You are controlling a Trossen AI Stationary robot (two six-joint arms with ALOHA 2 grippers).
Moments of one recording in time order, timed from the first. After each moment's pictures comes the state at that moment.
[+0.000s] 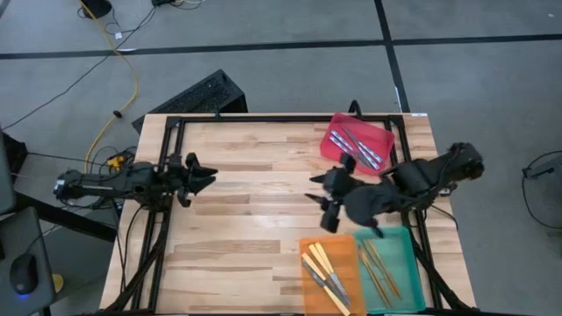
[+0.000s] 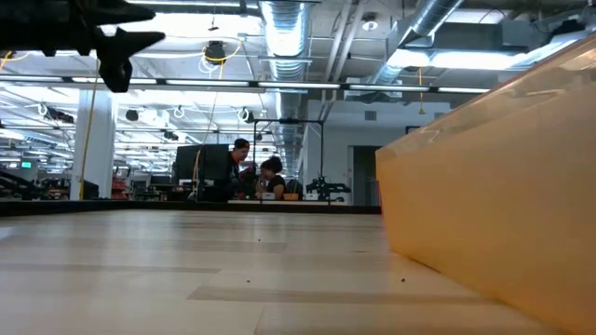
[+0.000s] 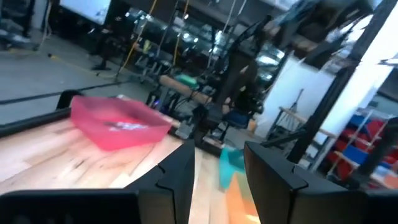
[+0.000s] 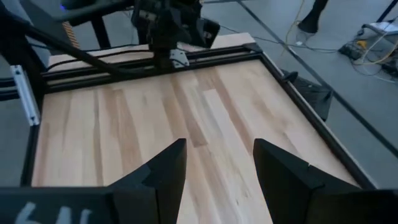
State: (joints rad) left arm -0.04 0.23 0.20 0.15 -0.18 -0.43; right arm 0.45 1.56 1.86 -0.98 0.70 0.42
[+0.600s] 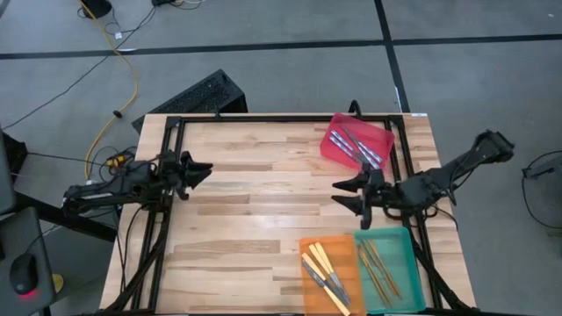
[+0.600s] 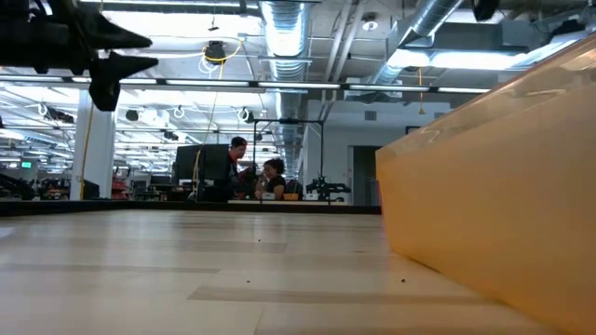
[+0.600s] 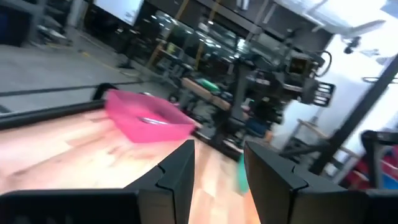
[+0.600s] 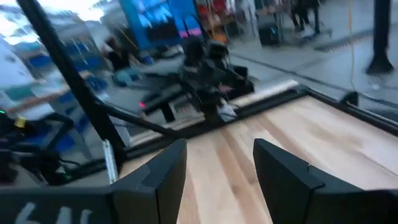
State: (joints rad) left arm 0.12 0.02 0.16 -0.05 -0.11 -0.51; right arm 0.49 0.90 0.71 0.12 0.65 0.37
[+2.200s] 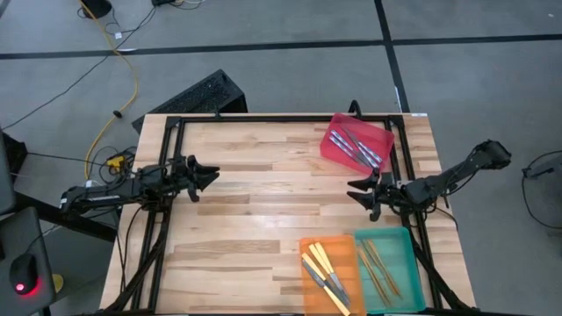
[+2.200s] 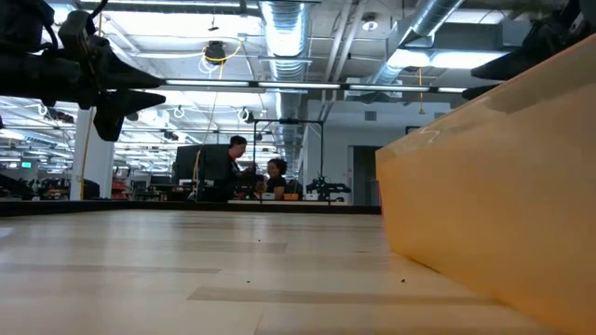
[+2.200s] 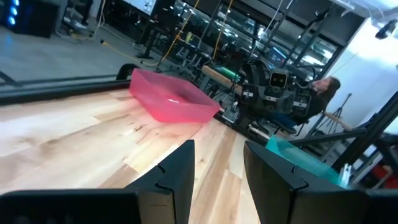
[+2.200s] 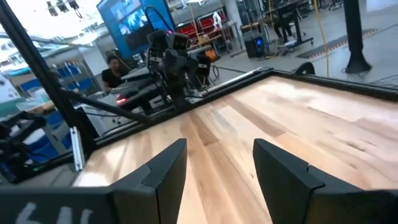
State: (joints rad) left arm 0.15 0.05 0.01 0.05 -0.14 -0.50; right arm 0.43 0.41 0.01 0.42 0.66 0.36
